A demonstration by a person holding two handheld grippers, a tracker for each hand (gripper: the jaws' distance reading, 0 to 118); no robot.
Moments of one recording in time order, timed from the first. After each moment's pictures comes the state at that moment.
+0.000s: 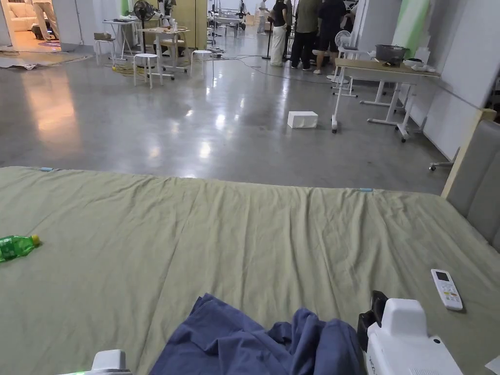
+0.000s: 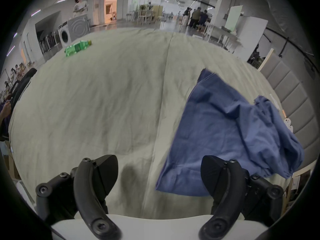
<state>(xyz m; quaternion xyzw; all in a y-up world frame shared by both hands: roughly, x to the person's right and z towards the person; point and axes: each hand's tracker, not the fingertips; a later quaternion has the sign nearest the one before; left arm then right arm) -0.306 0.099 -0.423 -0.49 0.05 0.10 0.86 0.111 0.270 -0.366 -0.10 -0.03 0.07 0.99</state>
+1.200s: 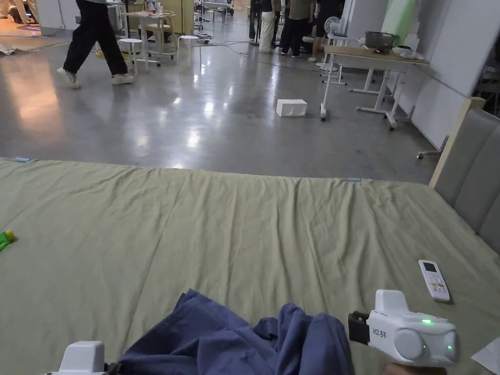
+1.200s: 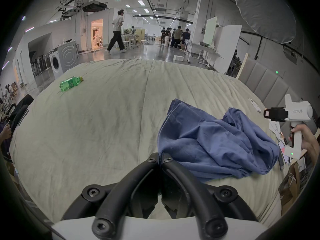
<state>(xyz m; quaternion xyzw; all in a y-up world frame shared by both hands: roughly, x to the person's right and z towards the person) -0.275 0.190 -0.371 -0.38 -0.01 0.05 0.93 0.203 0.186 -0.502 -0.39 0.02 0.03 0.92</state>
